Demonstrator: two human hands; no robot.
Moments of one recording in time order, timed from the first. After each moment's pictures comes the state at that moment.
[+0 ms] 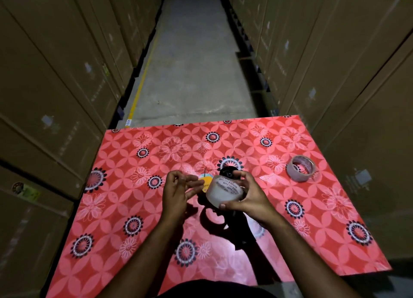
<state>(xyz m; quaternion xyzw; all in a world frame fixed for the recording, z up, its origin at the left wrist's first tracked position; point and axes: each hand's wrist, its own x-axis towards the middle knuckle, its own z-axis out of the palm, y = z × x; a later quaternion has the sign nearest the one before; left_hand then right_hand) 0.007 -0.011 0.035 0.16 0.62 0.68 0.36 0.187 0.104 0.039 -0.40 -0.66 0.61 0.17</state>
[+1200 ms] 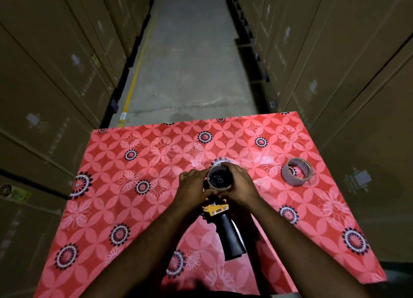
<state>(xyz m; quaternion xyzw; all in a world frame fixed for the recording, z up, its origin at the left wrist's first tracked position) 0.001 0.080 -0.006 0.52 0.80 0.19 0.23 0.153 0.187 -0.011 -0.40 -0.83 0.37 0.09</state>
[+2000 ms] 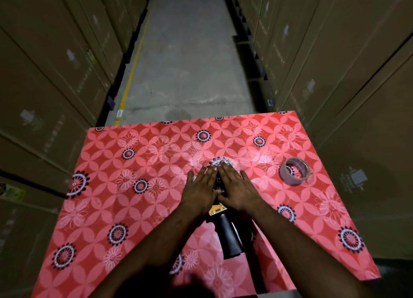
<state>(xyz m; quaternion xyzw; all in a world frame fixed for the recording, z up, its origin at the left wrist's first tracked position) 0.020 0.090 -0.015 0.61 0.77 -0.07 0.17 0.160 0.186 -0.033 -0.31 -0.93 0.17 -0.06</state>
